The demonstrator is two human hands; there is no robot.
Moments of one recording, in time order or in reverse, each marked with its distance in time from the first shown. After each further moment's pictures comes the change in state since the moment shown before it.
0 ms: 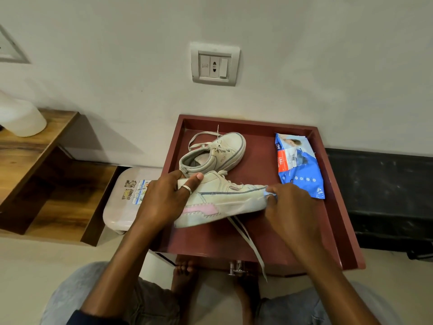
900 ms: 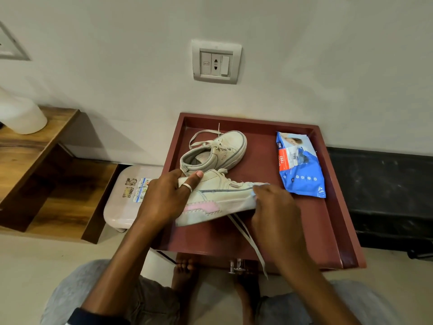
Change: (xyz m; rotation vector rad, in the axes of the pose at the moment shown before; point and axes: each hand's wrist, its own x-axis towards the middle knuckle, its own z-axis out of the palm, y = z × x) left_hand 0.001 -0.002 0.002 -0.001 -0.001 -0.026; right_hand -0.019 -0.024 0.012 0.011 0.045 -0.113
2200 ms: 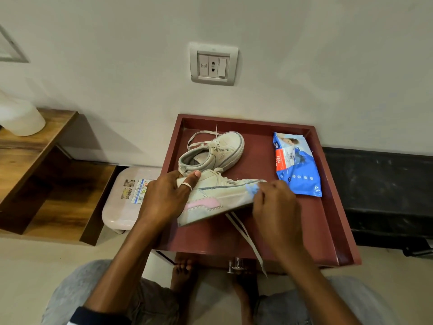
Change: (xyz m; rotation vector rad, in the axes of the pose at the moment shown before) left_hand -0.002 0.005 0.000 -0.039 0.003 -0.066; right_hand 0.009 0.008 0.009 -0.033 0.096 0.068
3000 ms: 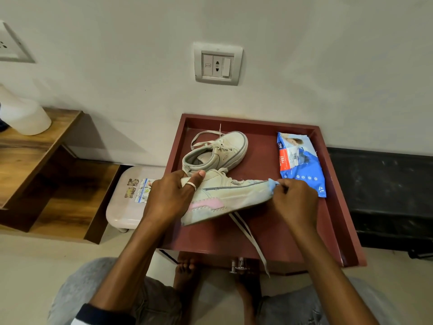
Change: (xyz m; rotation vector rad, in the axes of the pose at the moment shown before) left_hand -0.001 -0.001 0.001 0.014 0.013 0.010; right_hand 0.027 0.034 0.006 0.092 -0.051 0.267
